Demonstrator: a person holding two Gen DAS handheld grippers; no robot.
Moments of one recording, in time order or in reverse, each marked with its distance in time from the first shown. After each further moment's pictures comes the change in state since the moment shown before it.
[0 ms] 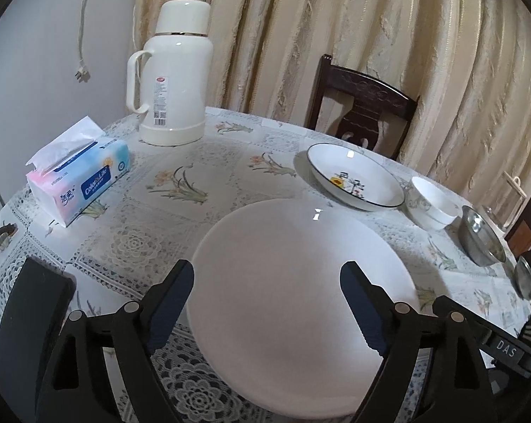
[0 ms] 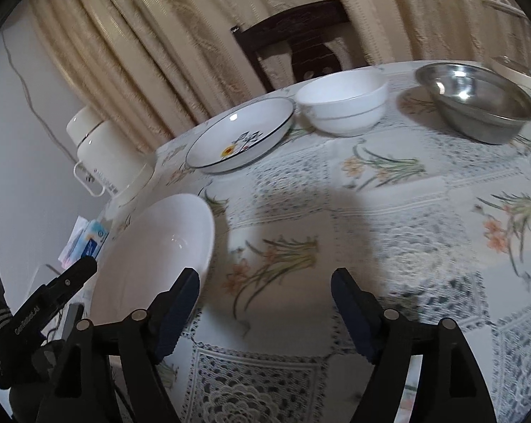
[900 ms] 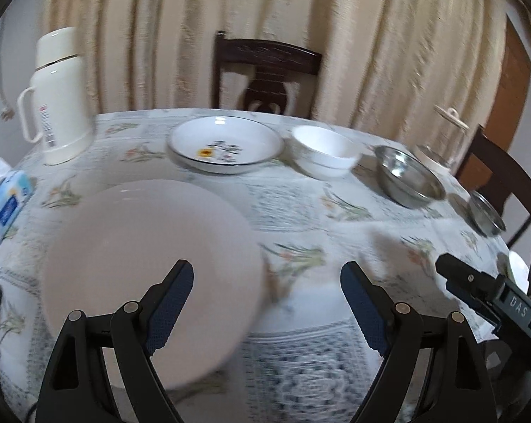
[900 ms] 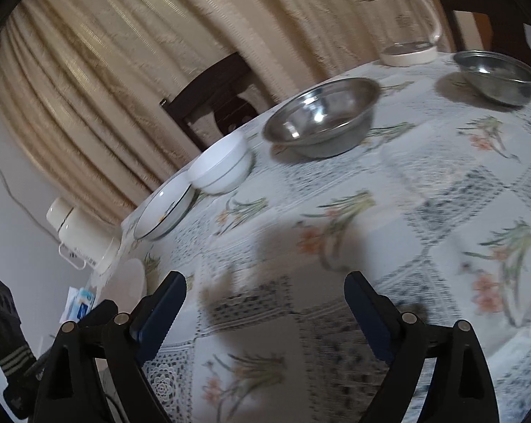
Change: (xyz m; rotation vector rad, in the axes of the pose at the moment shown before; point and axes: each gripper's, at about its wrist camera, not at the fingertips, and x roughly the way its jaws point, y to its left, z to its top) left arm 0.000 -0.138 -0.029 0.233 0.101 -0.197; right arm -0.087 -0.107 -0.011 0.248 -0.184 -0.081
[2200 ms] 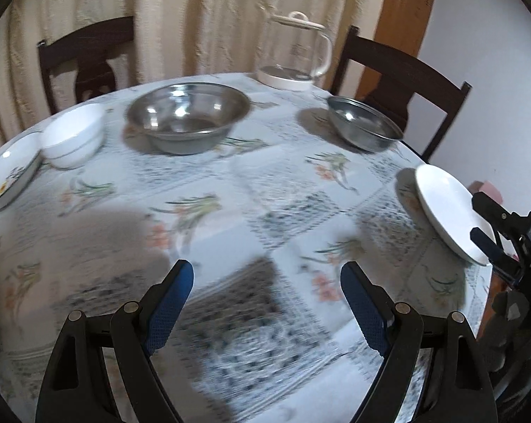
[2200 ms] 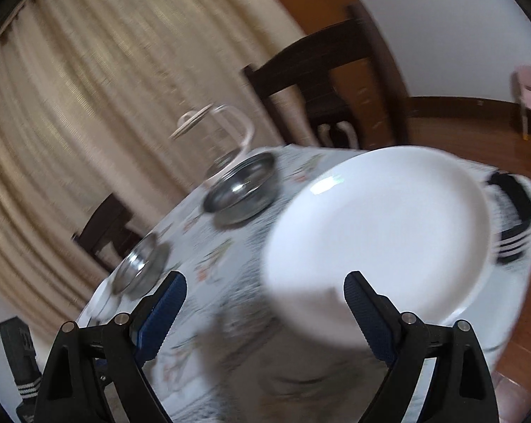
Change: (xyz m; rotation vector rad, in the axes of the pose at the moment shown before) left arm 0.057 -0.244 -0.023 0.315 0.206 -0.315; right arm -0.191 -0.206 0.024 0.264 -0.382 -0.316
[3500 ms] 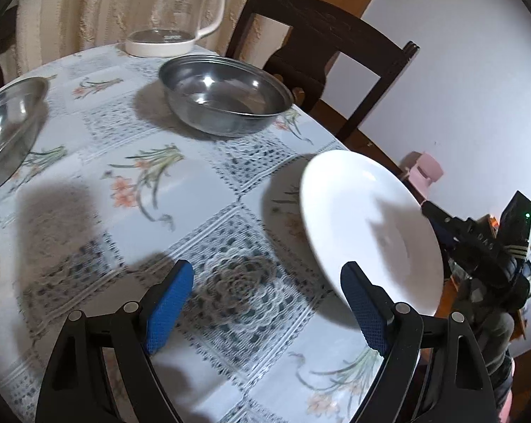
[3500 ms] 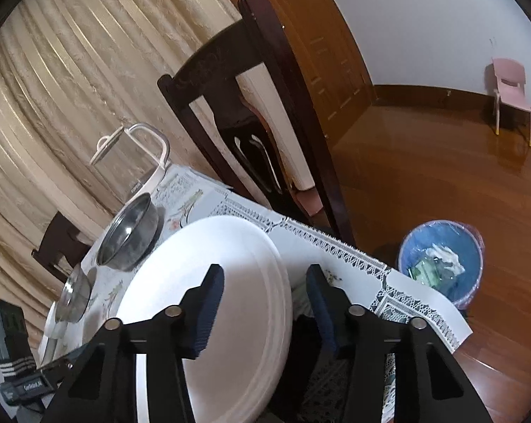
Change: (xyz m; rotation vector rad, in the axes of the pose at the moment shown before) left arm 0.098 -0.125 0.054 0.060 0.144 -0.299; right arm 0.018 -0.117 0.072 0.013 0.098 -0.111
